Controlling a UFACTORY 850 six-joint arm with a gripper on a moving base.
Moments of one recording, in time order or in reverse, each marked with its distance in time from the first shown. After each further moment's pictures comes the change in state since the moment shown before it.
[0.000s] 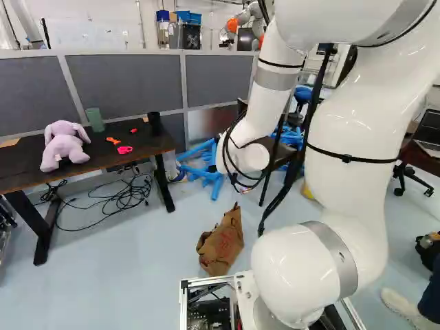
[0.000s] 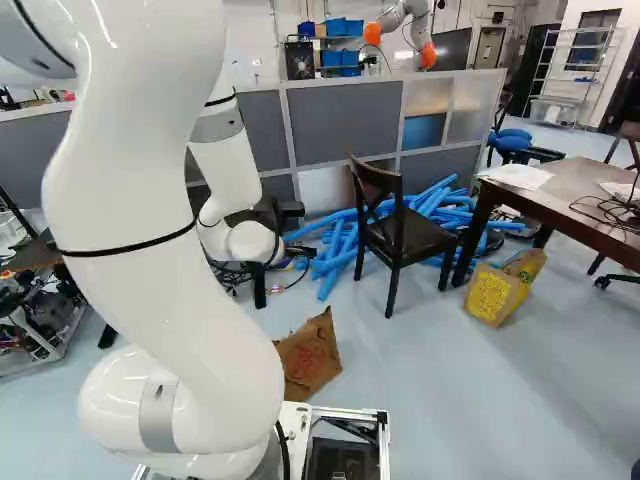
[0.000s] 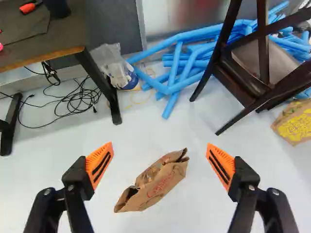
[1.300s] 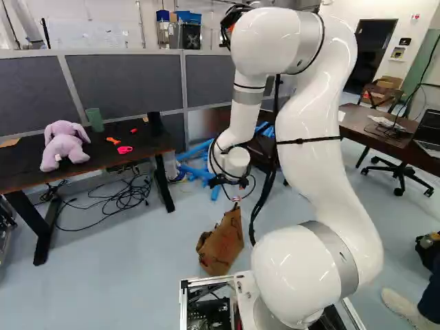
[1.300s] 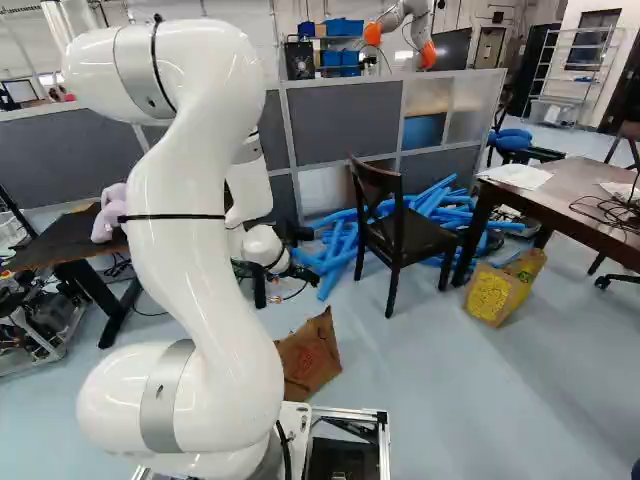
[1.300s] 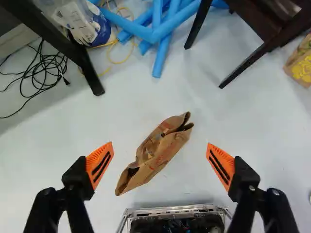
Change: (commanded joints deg) arm 2.1 -20.0 -13.4 11.6 -11.1 0.0
